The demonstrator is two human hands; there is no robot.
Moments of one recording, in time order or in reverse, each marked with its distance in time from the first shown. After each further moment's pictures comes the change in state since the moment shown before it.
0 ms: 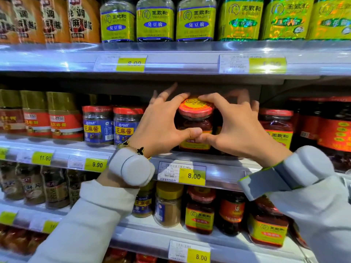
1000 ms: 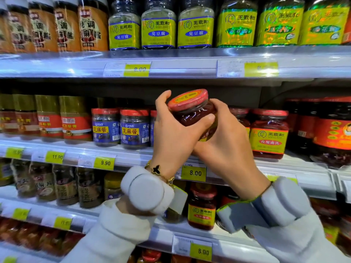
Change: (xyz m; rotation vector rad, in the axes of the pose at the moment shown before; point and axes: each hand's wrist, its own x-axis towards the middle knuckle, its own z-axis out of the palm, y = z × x) left_hand -0.027 0.050 0.010 -0.650 0.359 -0.398; right_hand -0.030 -0.042 0.016 0.318 0.275 0.165
